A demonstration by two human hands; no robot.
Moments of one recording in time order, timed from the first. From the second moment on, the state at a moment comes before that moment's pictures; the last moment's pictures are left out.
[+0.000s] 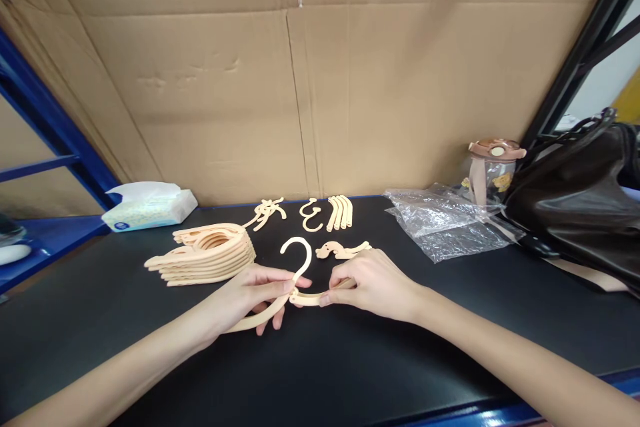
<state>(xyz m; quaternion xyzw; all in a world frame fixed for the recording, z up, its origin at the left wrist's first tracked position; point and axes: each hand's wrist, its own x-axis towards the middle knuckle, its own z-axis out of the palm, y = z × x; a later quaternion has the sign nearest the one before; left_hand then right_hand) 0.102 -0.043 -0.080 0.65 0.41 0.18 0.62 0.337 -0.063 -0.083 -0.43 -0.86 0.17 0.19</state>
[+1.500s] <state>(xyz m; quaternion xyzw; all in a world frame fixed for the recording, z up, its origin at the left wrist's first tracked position) 0.107 -0.049 -0.080 0.66 0.42 0.14 0.62 0.332 -0.067 -0.075 -0.45 -0.84 0.25 0.15</state>
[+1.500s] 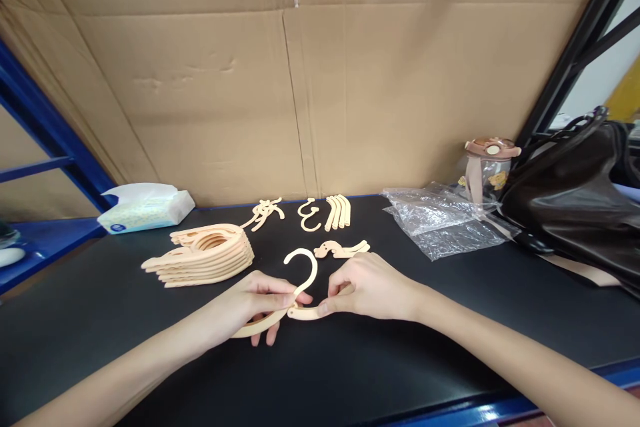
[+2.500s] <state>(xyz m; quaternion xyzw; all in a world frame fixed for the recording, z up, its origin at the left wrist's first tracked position) 0.105 -0.052 -0.082 0.70 0.41 0.11 0.57 0.333 -0.064 -0.076 -0.45 -0.83 0.30 0.16</state>
